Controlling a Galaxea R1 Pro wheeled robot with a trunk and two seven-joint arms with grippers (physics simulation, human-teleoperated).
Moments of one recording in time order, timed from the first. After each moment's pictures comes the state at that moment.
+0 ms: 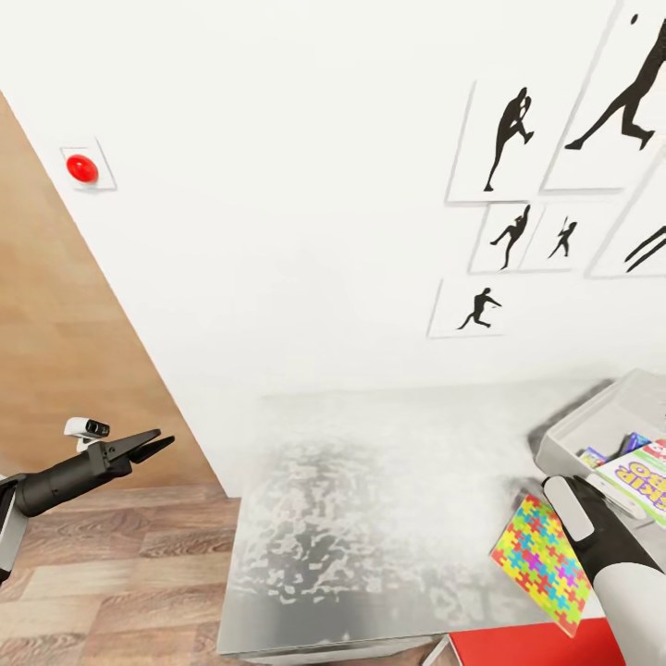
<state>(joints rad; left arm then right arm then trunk) -0.54 0.35 0.46 -1.06 0.22 0.91 -1.57 -0.67 -0.28 -0.14 -0.73 -0.69 0.32 -0.73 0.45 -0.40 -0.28</state>
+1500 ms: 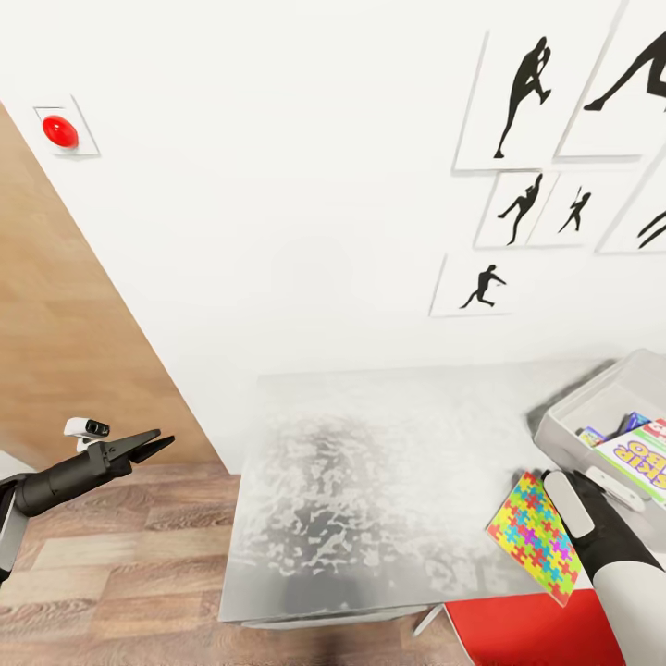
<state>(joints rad) -0.54 0.35 0.46 -1.06 0.22 0.91 -1.57 -0.67 -0.28 -0.14 -0.77 -0.69 0.32 -0.73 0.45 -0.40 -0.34</state>
